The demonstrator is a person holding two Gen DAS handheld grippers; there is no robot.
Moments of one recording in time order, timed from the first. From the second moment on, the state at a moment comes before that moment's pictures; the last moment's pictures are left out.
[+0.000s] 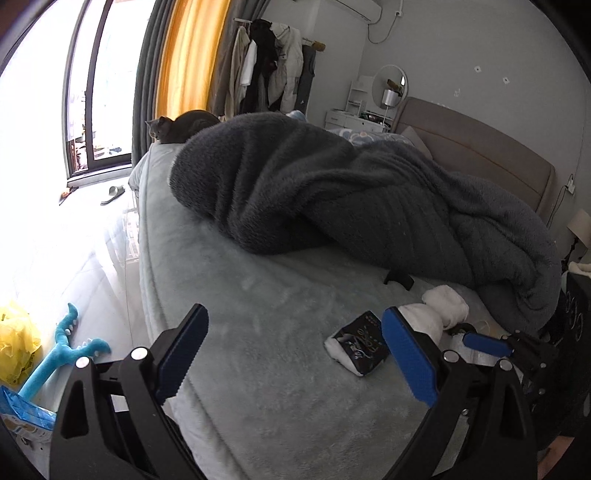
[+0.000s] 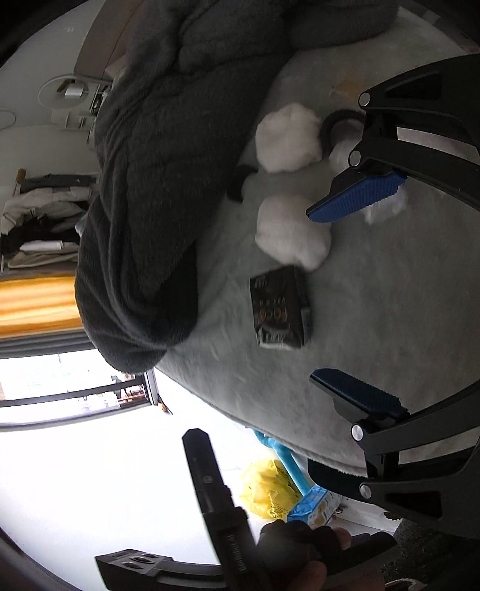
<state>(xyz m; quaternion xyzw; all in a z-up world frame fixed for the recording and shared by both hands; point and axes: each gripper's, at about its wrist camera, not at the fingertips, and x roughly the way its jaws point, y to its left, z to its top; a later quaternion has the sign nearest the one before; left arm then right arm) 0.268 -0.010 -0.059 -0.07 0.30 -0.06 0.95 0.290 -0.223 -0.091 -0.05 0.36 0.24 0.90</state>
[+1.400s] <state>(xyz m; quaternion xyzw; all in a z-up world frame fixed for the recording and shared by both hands) 0.326 -0.086 -0.135 0.05 0.36 -0.23 0.90 0.319 -0.365 -0.119 0.13 0.39 0.18 0.89</state>
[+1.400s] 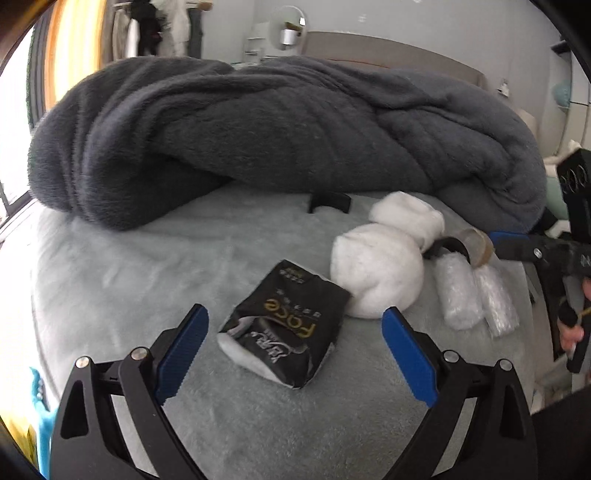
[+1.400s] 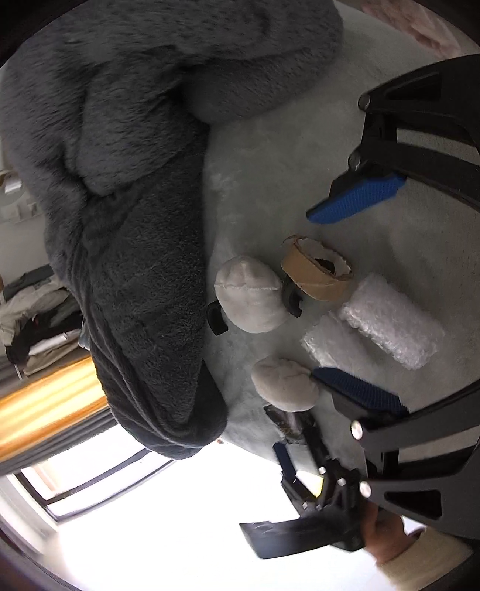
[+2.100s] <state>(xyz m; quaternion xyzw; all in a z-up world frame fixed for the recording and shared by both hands) 0.351 -0.097 -0.152 0.08 0.39 -0.25 0.88 0.337 -0.393 -0.140 0.27 0.39 0.21 0.85</state>
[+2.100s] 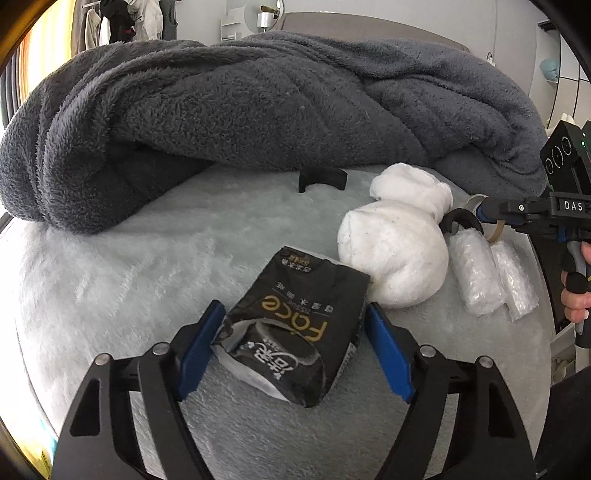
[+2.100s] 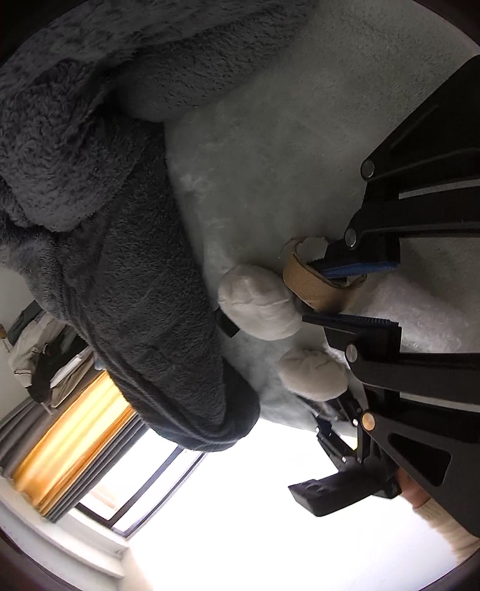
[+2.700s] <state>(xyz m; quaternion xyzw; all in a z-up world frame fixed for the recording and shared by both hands) 0.352 -0.100 -0.156 0.09 0.39 -0.26 0.88 0.336 -0.381 -0.120 0.26 0.37 0.23 0.86</state>
